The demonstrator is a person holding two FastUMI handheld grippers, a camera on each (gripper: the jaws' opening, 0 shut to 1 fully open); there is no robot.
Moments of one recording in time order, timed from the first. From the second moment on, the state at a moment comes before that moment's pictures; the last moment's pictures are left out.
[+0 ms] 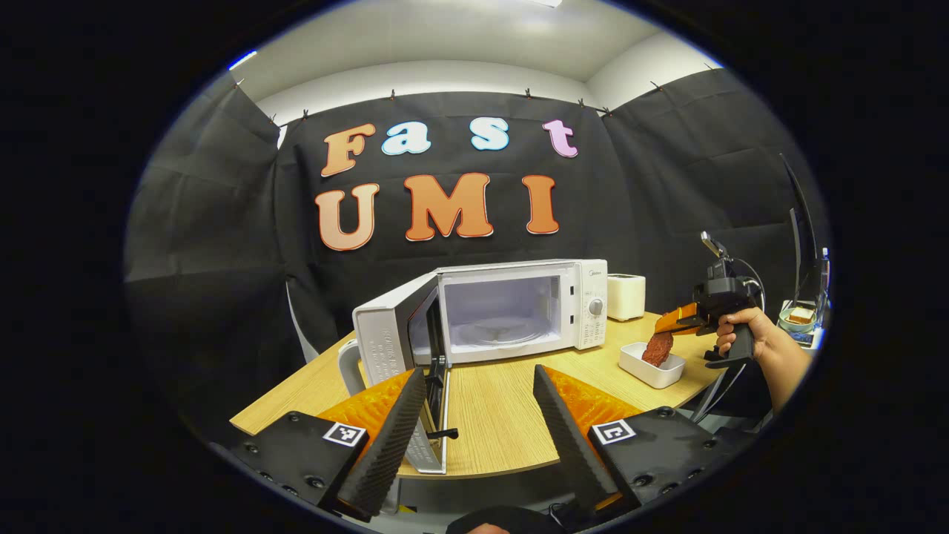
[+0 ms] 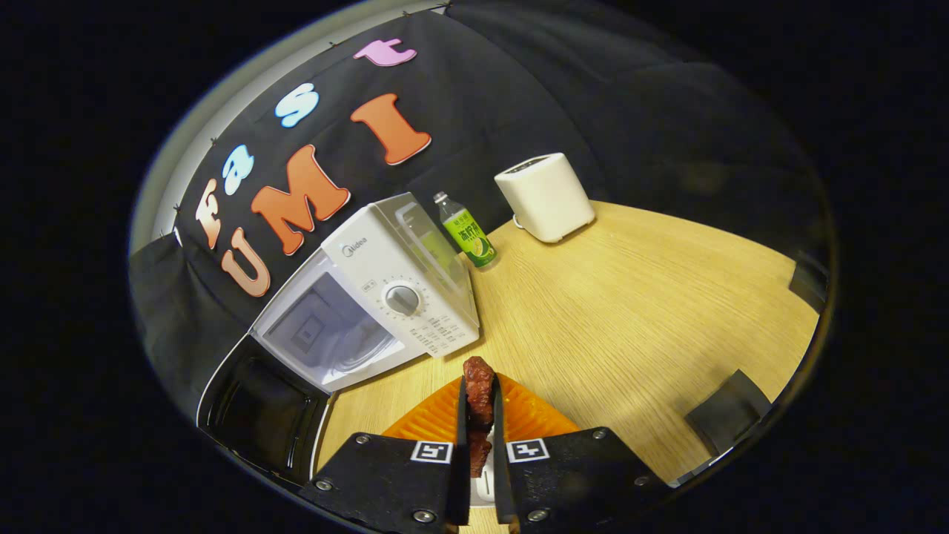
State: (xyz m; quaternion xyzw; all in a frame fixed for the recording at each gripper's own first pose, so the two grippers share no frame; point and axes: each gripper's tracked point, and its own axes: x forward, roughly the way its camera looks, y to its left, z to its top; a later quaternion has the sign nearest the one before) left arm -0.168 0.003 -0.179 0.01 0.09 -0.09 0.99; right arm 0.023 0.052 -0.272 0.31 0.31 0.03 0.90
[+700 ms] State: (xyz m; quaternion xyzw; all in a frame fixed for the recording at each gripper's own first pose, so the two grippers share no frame) left arm -0.162 0.024 -0.183 0.00 0.08 -0.09 0.99; right arm 0.051 0.144 -0.216 0.32 0.28 0.09 0.90
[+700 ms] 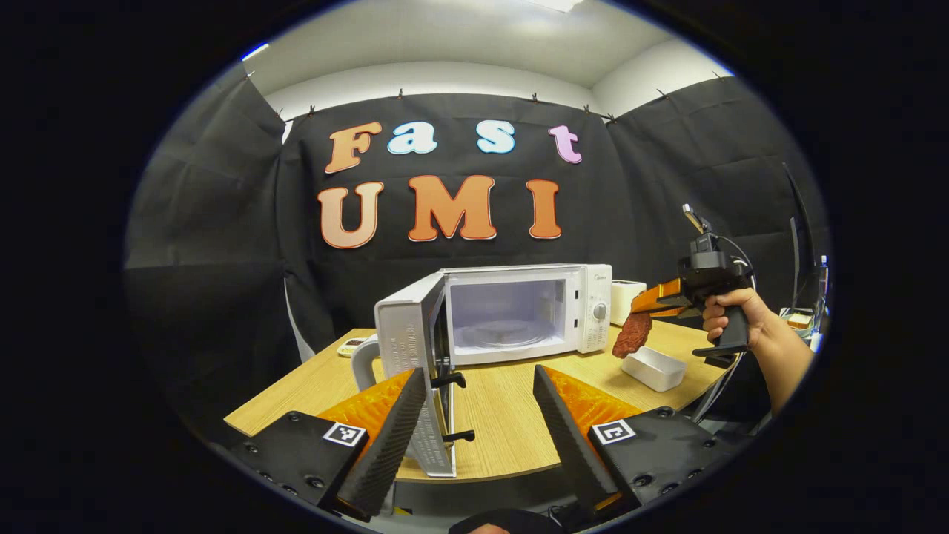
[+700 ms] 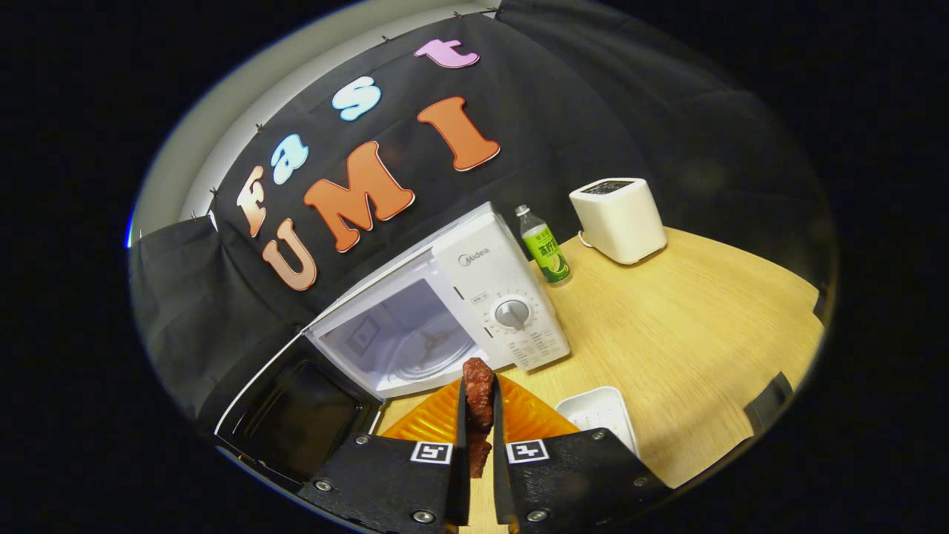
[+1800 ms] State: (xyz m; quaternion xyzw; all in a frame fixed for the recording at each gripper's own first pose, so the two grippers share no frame) left arm -0.180 0.052 -0.165 -0.01 0.07 -0.10 0.99; right arm 0.197 0.264 -0.213 0.47 0.13 -0.01 0.87
